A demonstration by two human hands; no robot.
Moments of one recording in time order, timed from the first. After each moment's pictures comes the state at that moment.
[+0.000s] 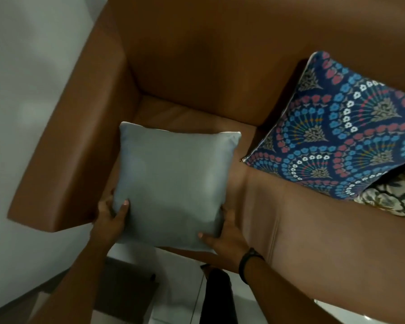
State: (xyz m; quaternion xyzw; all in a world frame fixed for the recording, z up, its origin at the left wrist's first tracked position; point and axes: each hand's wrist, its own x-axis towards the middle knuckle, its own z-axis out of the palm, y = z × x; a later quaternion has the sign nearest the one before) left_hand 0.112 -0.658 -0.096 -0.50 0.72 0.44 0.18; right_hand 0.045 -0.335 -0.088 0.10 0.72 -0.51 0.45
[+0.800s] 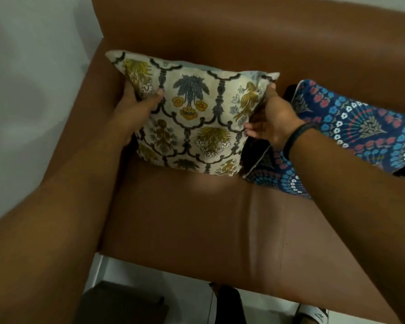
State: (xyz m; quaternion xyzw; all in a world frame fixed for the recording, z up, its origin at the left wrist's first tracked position) left_hand -0.207 -0.671 0.035 -0.26 0.80 0.53 0.08; right_hand -0.260 -0.369 0.052 0.29 0.71 -0.59 0.26
